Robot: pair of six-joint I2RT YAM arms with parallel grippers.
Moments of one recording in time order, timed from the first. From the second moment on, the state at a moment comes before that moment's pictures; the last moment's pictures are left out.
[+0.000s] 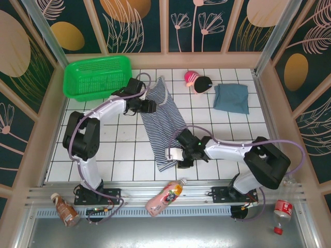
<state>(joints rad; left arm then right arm) -0.41 1.87 1.37 -0.50 0.22 -0.30 0.90 1.48 0.68 -0.39 -0.21 -0.70</state>
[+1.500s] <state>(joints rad) -0.37 1.75 1.32 -0.59 0.16 -0.31 0.67 1.77 1.33 -0.76 -0.37 -0.69</state>
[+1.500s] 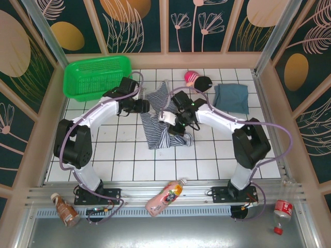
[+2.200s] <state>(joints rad) -0.27 1.60 1.16 -0.64 0.13 -0.37 0.63 2.11 1.71 -0.71 -0.42 -0.74</state>
